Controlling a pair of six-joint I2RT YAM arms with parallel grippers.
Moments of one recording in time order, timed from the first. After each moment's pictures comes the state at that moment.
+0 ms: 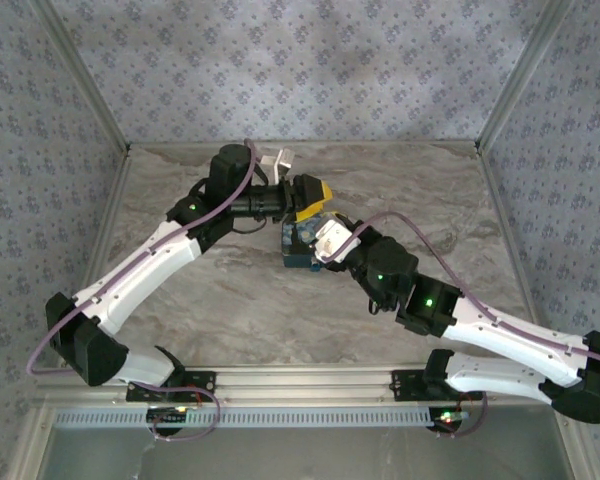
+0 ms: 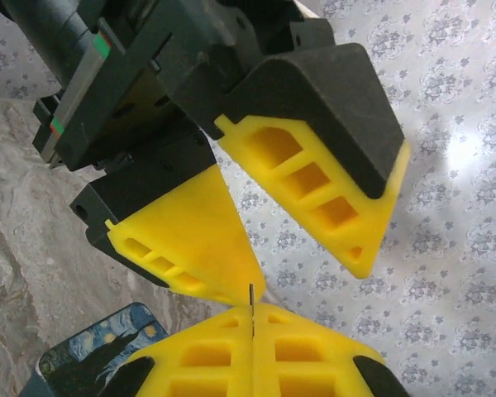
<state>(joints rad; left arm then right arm) -0.69 1.40 1.38 -0.28 0.64 -1.13 1.10 0.96 0.88 0.02 0.58 -0.60</state>
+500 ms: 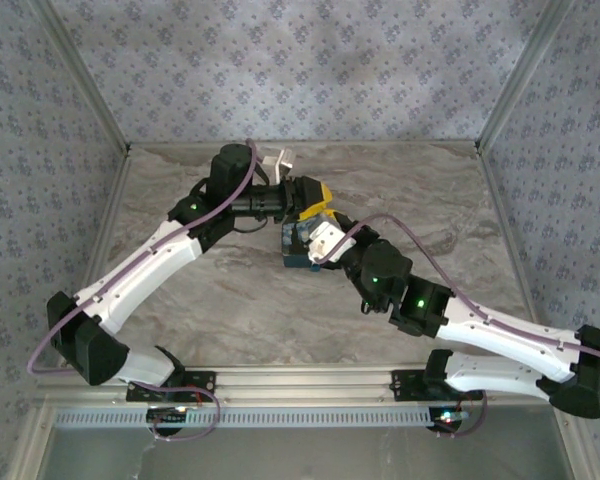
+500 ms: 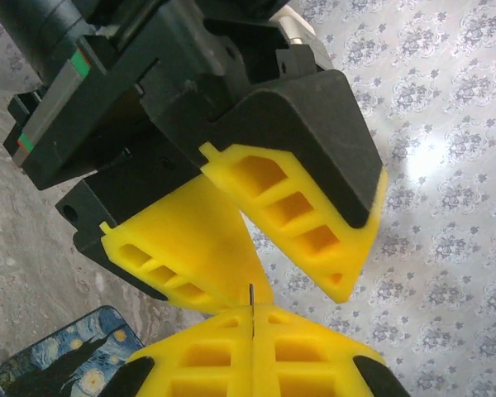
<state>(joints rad) -0.70 1.41 1.38 -0.27 0.67 -1.15 1.12 1.00 0.87 0.11 0.67 -0.68</state>
